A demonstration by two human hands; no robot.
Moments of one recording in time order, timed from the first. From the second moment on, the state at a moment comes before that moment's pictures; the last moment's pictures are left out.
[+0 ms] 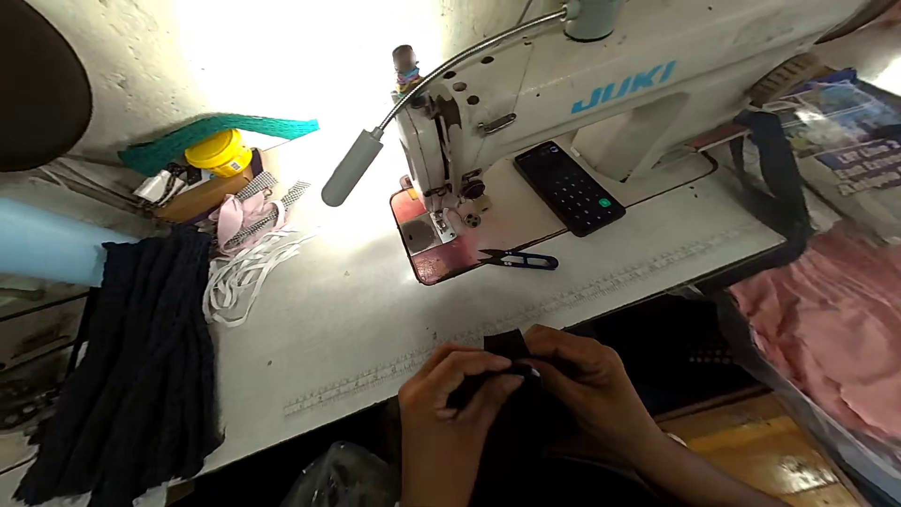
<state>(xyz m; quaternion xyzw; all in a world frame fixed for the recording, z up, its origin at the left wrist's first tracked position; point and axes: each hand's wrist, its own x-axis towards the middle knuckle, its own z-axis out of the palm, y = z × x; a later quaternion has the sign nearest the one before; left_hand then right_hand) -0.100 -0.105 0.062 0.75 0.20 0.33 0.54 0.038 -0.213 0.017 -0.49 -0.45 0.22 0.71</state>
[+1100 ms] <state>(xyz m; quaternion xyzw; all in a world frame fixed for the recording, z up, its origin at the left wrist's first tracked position) -0.230 -0.049 0.107 0.77 0.24 0.32 0.50 0.042 -0.219 -0.072 -0.67 -0.62 0.41 -0.01</state>
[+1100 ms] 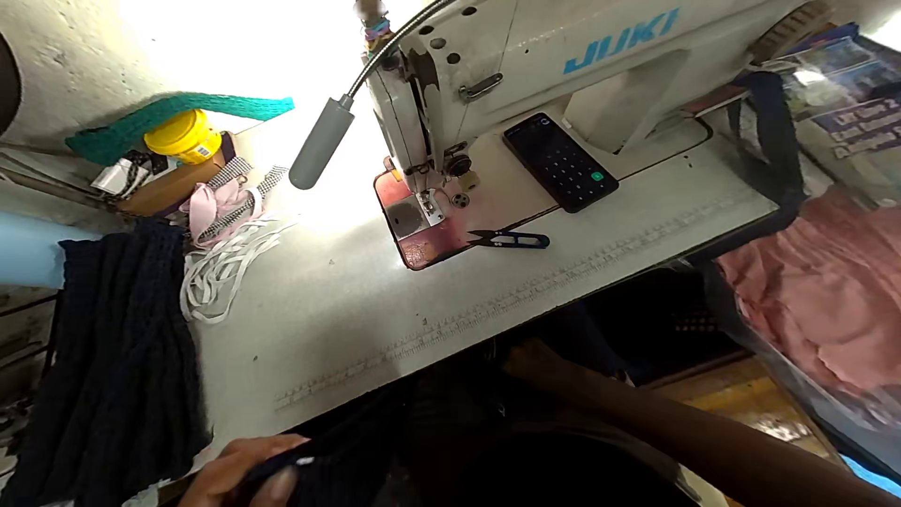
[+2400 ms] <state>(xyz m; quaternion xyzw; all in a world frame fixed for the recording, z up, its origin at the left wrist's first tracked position) -0.162 -0.068 0.075 0.77 0.24 0.26 0.53 0.117 -0.279 -0.121 -0.53 0.12 0.39 0.74</state>
